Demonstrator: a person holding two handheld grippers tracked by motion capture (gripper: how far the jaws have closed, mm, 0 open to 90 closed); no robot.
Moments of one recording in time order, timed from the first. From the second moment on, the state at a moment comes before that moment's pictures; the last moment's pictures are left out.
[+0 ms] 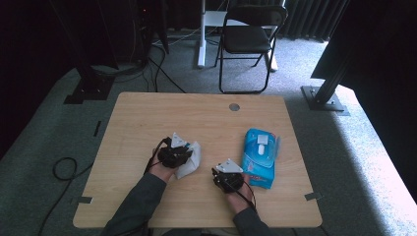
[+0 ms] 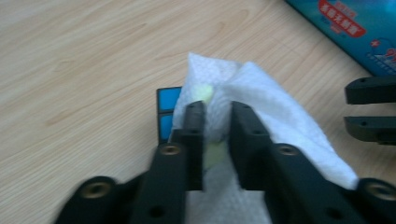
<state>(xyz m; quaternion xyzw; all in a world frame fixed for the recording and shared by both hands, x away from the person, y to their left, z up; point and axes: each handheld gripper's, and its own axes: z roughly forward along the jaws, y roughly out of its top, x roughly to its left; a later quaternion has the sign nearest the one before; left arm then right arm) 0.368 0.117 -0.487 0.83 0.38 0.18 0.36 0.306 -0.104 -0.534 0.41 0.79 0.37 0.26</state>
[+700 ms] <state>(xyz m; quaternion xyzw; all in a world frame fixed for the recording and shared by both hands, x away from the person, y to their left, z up) 0.366 0.122 -0.485 0.83 0.38 0.14 0.38 0.308 -0.101 -0.536 0.40 0.80 0.36 0.26</state>
